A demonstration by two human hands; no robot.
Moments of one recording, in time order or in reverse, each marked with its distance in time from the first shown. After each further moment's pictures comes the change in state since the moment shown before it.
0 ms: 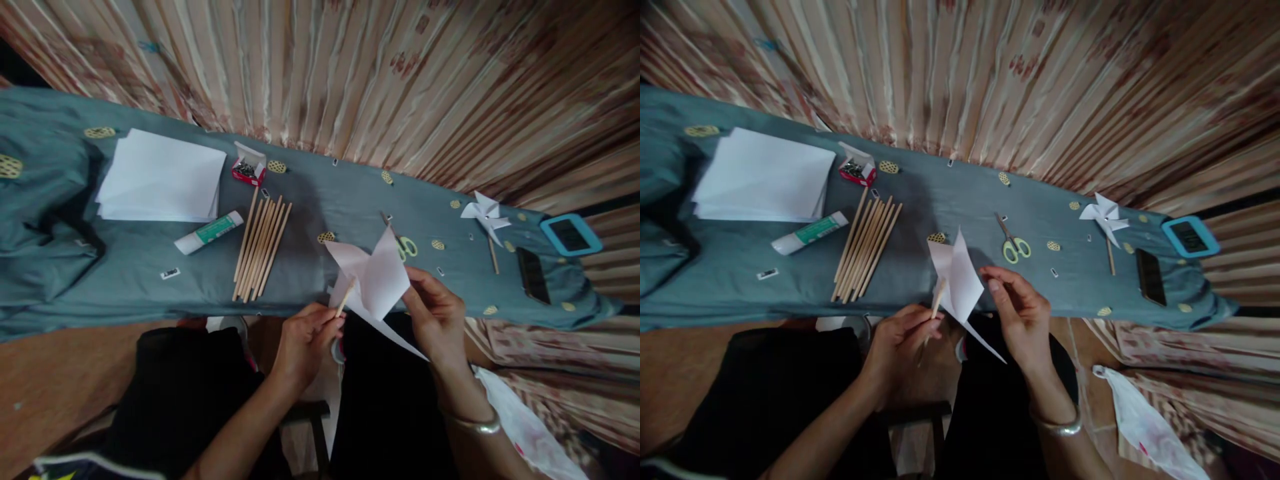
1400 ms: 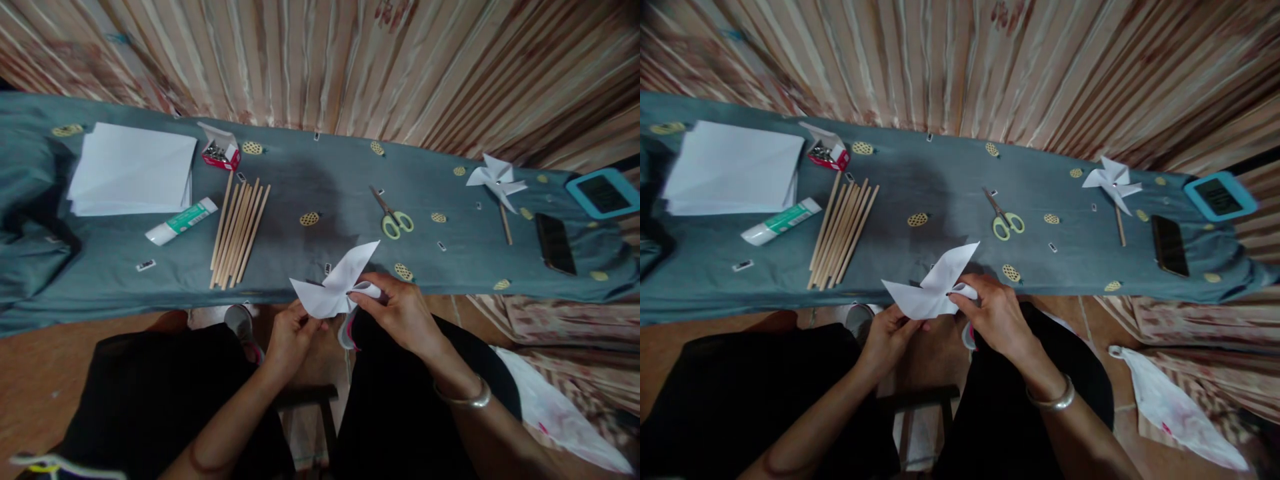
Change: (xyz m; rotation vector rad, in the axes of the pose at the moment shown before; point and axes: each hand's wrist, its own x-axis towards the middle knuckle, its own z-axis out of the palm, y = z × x) left_hand -0.013 -0.040 0.018 0.009 0.015 -0.165; right_hand -0.012 0.034 -0.009 -0.294 -0.389 0.001
